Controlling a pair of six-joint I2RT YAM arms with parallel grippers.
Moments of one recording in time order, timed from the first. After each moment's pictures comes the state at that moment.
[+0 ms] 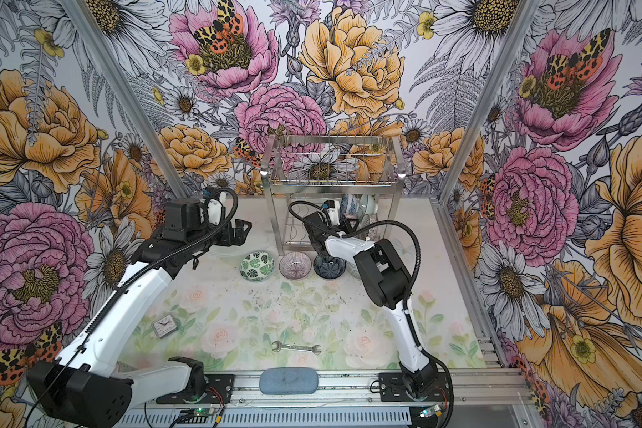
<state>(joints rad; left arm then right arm) -0.21 1.21 1.23 -0.59 0.13 -0.13 0.57 2.24 1.64 -0.30 1.24 0.02</state>
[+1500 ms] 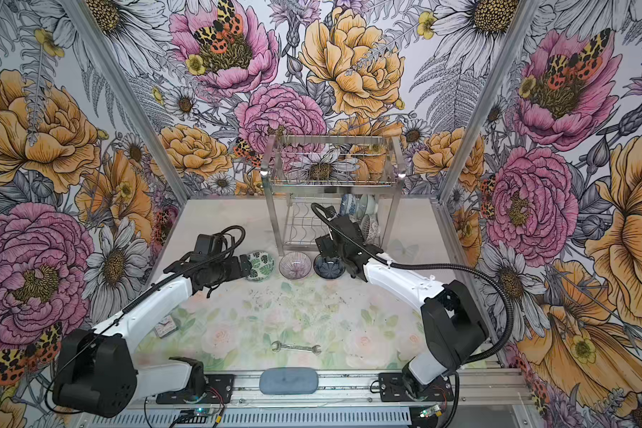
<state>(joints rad) -0.20 1.28 0.82 -0.50 0.02 -0.45 0.58 1.56 1.10 -0.15 0.27 -0.01</state>
